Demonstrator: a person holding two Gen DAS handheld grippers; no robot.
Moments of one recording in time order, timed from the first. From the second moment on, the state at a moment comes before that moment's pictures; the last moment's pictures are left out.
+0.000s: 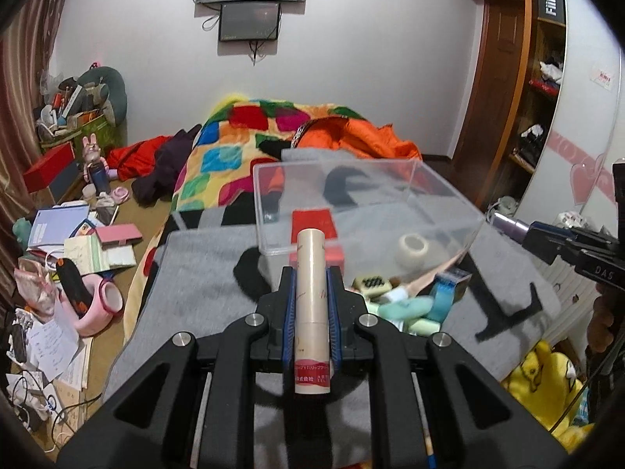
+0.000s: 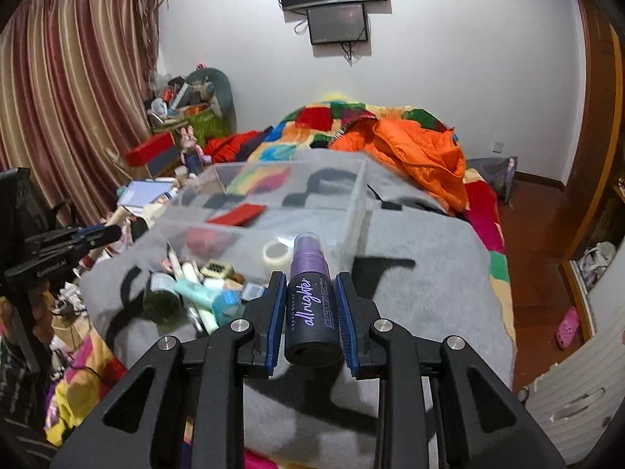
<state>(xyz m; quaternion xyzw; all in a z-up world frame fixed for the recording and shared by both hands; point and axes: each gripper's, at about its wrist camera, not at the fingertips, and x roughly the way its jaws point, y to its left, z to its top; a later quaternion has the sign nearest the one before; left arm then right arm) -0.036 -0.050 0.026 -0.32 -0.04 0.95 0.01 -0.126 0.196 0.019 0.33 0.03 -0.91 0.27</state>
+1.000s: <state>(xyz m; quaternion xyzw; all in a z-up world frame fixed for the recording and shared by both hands) -0.130 -0.025 0.041 -0.32 -0.03 0.95 0.04 -0.206 0.142 0.027 0.32 0.01 -0.91 0.28</state>
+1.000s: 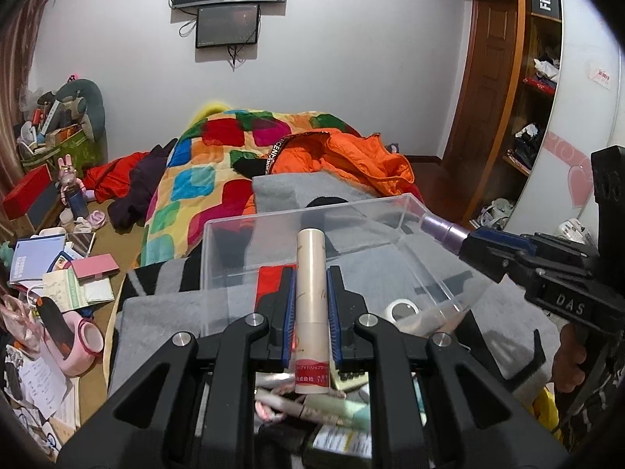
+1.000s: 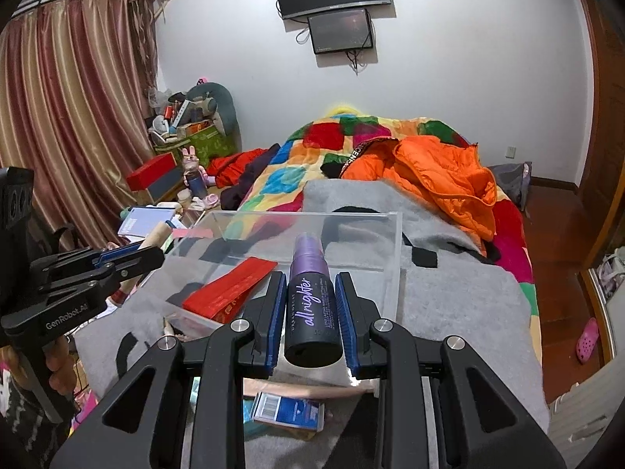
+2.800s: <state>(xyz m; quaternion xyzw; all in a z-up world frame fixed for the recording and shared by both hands) -0.143 -0.002 0.026 -0.36 -0.01 0.93 0.08 -0.189 0.123 0.018 0.32 0.08 -0.92 0.23</state>
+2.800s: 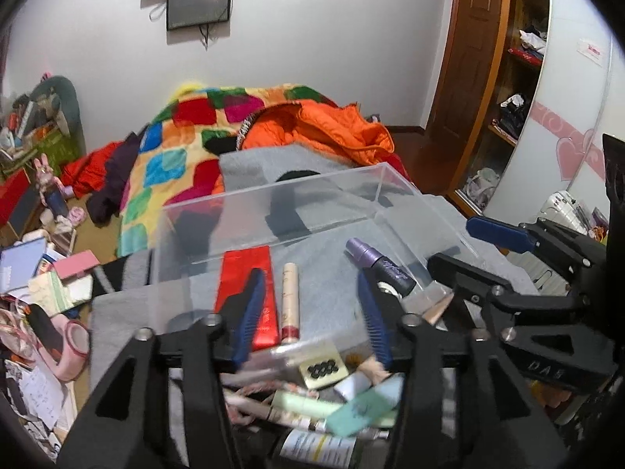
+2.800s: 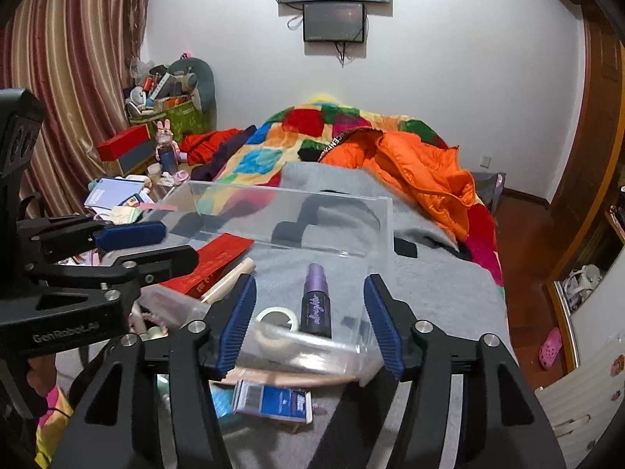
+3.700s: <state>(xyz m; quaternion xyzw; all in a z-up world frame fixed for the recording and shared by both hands) -0.066 -0.008 -0.034 -0.41 -0.03 0.91 0.08 -0.156 0.137 -0.035 0.39 0.04 -0.89 0.23</state>
